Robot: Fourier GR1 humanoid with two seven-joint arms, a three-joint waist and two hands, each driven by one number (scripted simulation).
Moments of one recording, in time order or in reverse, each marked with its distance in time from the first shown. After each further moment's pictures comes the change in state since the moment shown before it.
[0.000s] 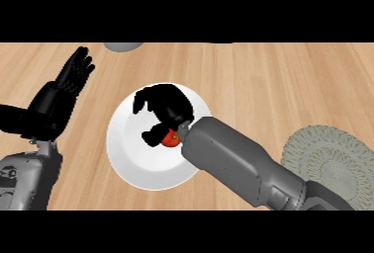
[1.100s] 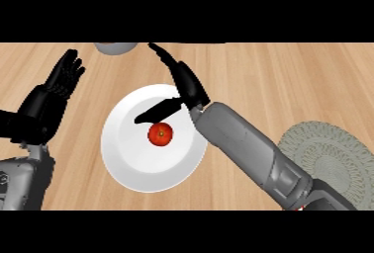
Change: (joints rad) left arm 0.032 0.009 0.035 -0.020 -0.007 -0.001 0.006; right arm -0.008 -0.013 -0.179 0.109 -0.539 -0.118 -0.385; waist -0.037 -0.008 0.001
